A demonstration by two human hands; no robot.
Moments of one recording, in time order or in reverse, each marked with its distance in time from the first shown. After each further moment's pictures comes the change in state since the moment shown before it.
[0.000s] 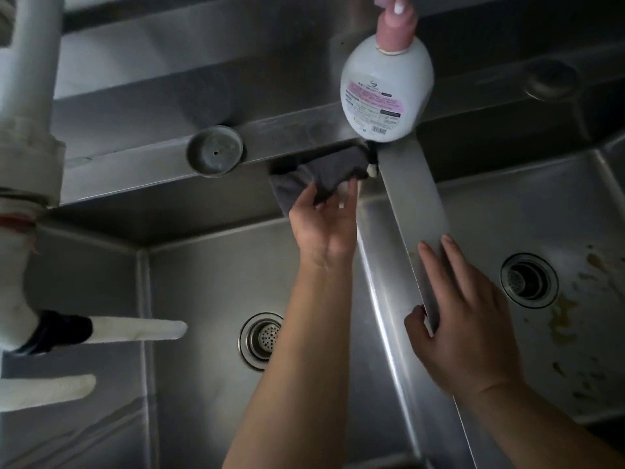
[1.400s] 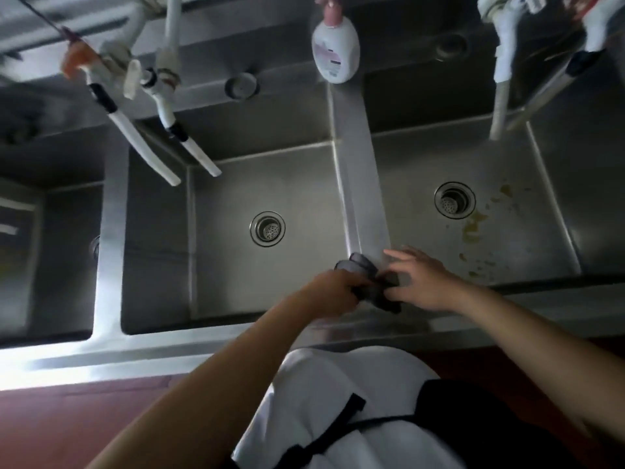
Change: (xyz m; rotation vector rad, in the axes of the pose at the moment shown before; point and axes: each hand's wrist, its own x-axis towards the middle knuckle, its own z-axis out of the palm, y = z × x) left_hand -0.322 -0.084 -0.120 2.441 -0.467 -0.269; right_hand -0.163 0.082 -0.116 0.169 -0.856 -0.139
